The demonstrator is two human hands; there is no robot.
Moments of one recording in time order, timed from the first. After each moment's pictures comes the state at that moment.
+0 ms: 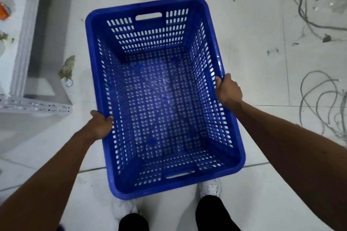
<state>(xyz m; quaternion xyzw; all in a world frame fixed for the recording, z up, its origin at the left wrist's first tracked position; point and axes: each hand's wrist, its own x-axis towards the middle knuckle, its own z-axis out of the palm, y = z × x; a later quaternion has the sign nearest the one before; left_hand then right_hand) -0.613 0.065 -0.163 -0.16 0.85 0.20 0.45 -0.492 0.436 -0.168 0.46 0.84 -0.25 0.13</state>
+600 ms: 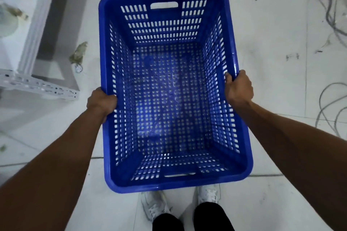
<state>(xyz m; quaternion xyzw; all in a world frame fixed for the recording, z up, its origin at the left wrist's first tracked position) -0.621 0.081 -0.172 -0.24 0.88 0.30 0.30 -0.499 0.434 -0.181 0.49 0.83 -0.27 0.05</state>
